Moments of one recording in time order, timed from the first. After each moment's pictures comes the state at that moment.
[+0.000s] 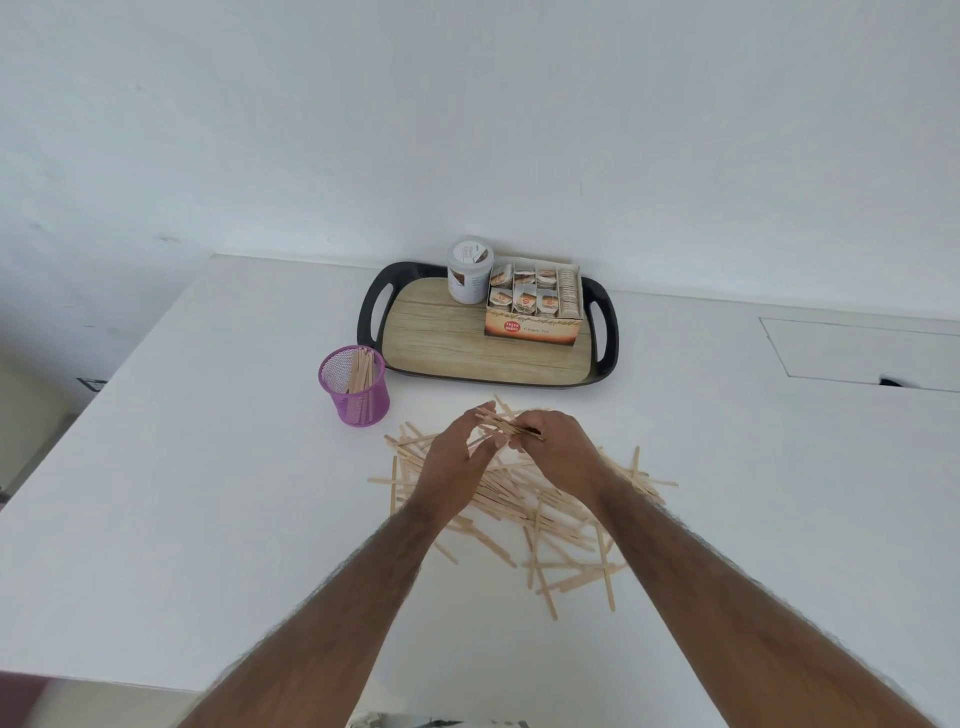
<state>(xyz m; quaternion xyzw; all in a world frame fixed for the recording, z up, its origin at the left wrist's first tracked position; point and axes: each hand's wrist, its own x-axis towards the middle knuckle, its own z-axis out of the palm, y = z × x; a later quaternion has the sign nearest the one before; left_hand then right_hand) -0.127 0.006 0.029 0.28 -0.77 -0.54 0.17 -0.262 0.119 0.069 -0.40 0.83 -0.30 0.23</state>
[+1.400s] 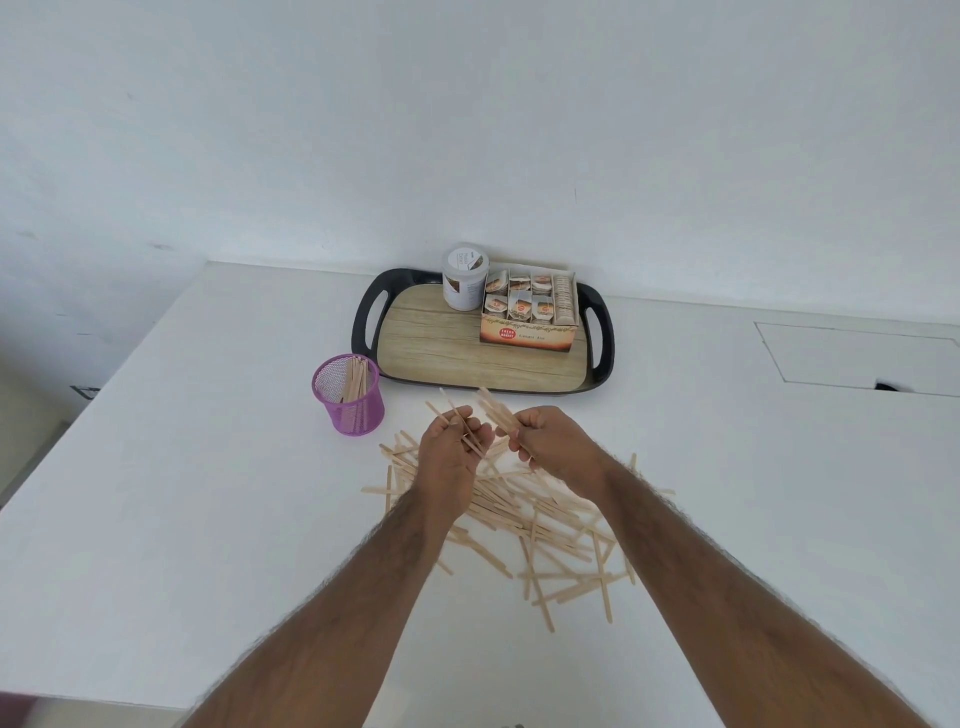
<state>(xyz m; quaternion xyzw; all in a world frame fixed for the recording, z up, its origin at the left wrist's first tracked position) -0.163 0.003 0.038 0.39 -0.27 -0.84 0.27 -0.267 0.108 0.091 -0.24 0.77 -0.42 0.41</state>
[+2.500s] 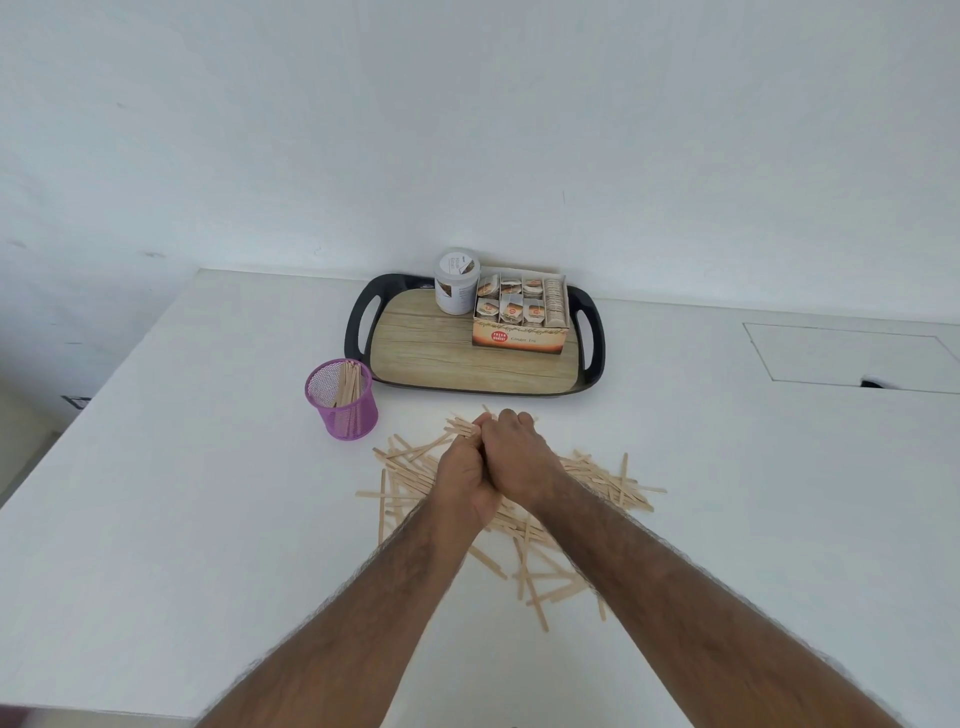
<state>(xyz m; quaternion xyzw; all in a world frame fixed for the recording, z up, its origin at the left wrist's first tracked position) -0.167 0.045 0.078 0.36 -0.14 -0.91 0.17 -0.228 0.091 0.086 -0.48 0.87 -0.07 0.11</state>
